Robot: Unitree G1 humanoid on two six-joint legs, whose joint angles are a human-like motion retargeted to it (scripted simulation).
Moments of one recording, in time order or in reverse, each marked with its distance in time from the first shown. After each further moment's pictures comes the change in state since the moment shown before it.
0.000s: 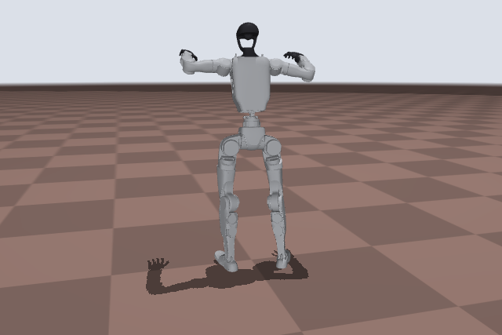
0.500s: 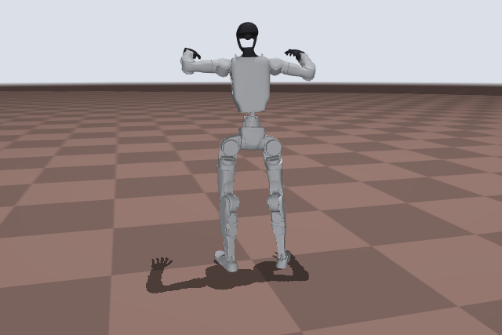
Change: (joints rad) left arm 0.061 0.034 0.074 -0.008 -0.040 0.007 -0.016; right arm -0.028 -0.020 0.022 -0.009 0.023 0.003 0.012; waist -0.036 -0.012 -0.028; left_leg 0.009 0.006 0.022 -0.002 -0.004 0.002; right_leg -0.007 0.004 0.023 0.001 0.003 0.006
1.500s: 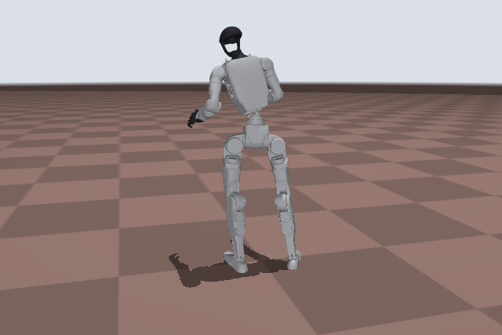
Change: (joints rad) left arm -0.433 -1.037 -1.005 0.104 -0.099 -0.008 0.266; right arm -0.615 1.044 1.001 0.016 0.264 -0.175 -0.445; waist 0.249 -0.240 0.095; left_leg -0.015 -0.035 0.034 0.037 -0.101 0.041; right_leg -0.025 -0.047 0.021 0.013 -0.073 0.017
